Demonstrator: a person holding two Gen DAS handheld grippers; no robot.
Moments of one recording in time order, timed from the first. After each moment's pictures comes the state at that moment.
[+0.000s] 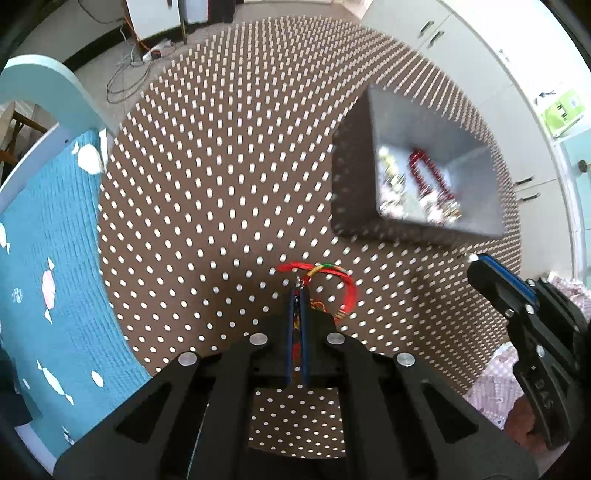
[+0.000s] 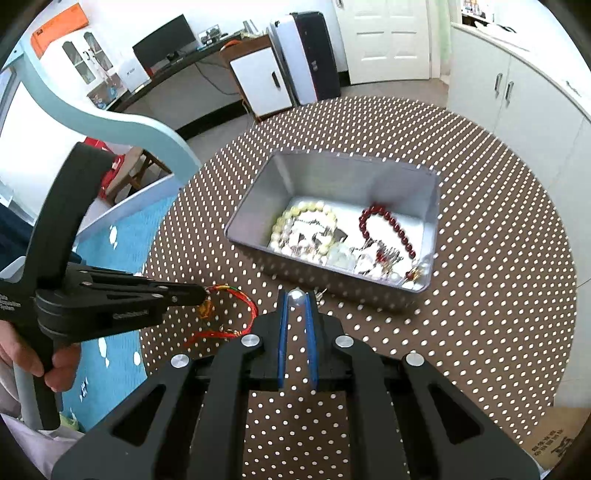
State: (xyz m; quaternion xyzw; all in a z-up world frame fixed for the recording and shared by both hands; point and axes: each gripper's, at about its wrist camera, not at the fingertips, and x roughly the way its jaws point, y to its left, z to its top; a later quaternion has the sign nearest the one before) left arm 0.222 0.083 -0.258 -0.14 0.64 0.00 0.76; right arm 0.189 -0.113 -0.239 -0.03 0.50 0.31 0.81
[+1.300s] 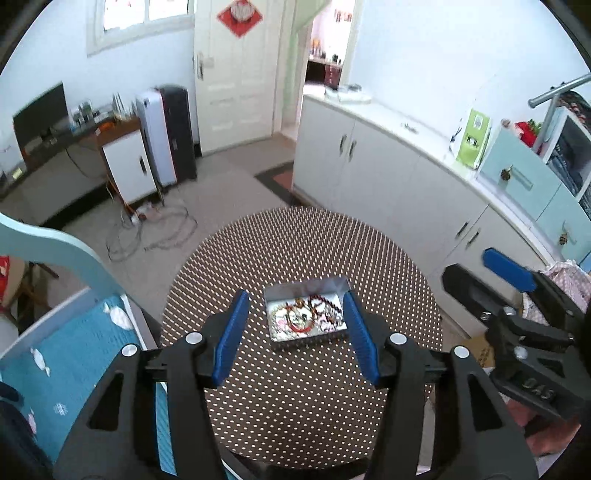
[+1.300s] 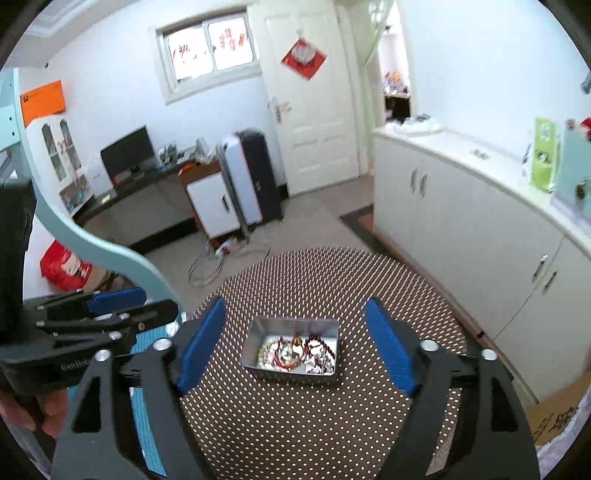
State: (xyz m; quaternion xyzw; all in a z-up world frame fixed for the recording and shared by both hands) left arm 0.145 0.029 -0.022 -0.02 0.41 -0.05 0.91; right arm 0.124 -0.162 -0.068 0.03 0.30 0.18 0.93
